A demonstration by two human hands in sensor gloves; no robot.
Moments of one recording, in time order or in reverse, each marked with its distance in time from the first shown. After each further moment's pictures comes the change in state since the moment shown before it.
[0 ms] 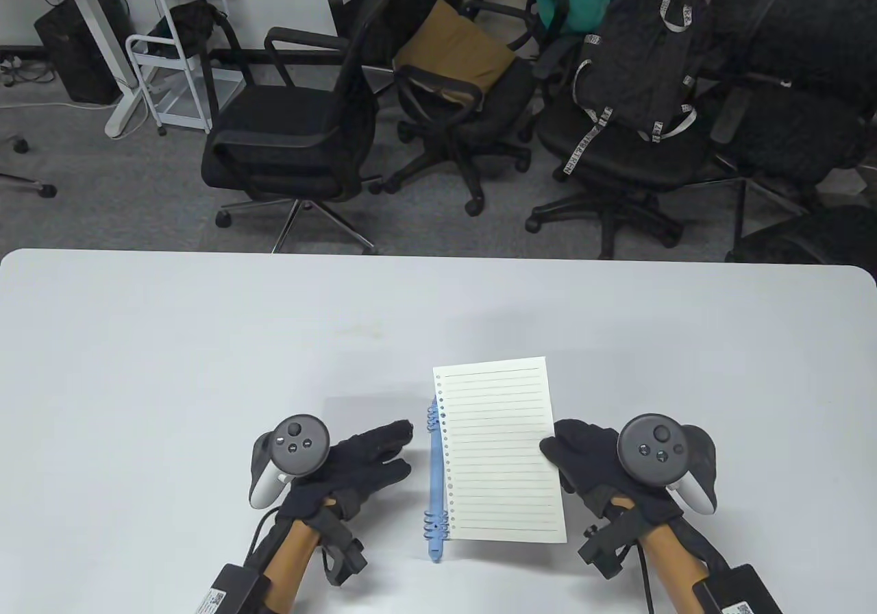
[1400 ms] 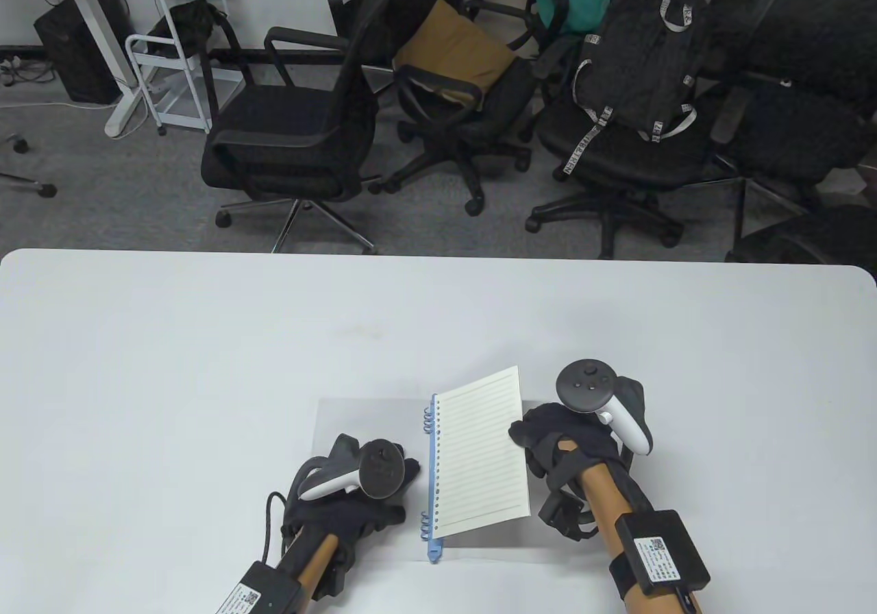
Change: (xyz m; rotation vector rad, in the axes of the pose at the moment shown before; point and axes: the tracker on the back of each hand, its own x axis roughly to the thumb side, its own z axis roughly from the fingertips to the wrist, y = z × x) left_hand -0.002 -0.048 -0.020 -0.423 0.228 -0.442; right_hand -0.020 0.043 -0.064 0.282 0.408 -0.018
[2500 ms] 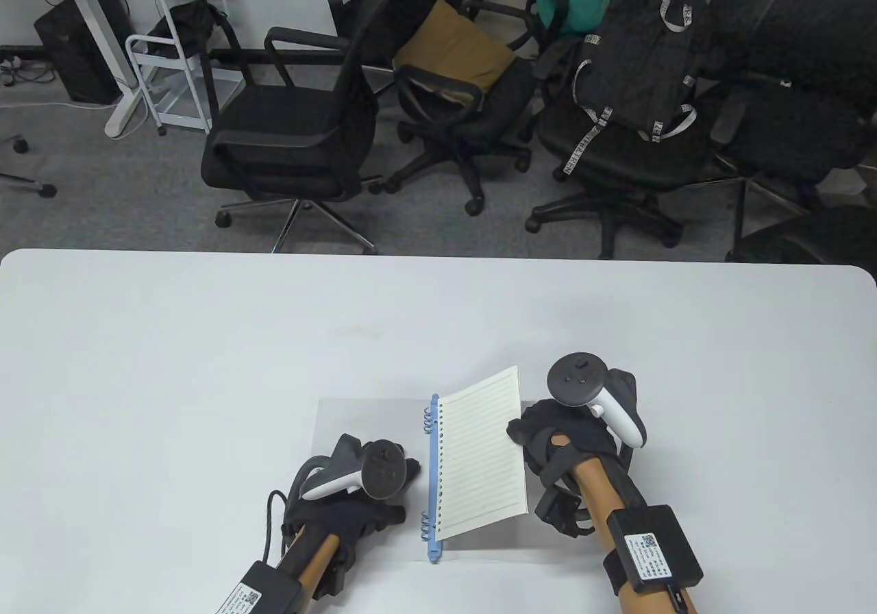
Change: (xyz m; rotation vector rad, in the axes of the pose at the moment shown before) left_hand 0.002 0.001 -0.001 0.002 0.002 -0.022; right_hand 0.016 -0.004 0.000 0.004 0.043 0.072
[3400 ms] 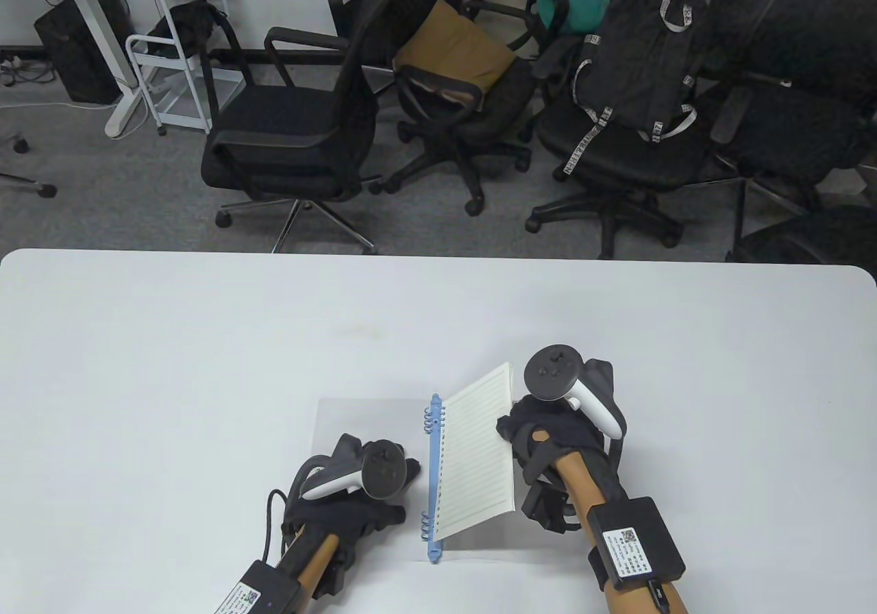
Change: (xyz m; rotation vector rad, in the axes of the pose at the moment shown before) left_hand 0.000 0.000 0.000 0.001 -0.003 -0.005; right_hand 0.027 0.002 0.003 -0.015 0.038 0.112
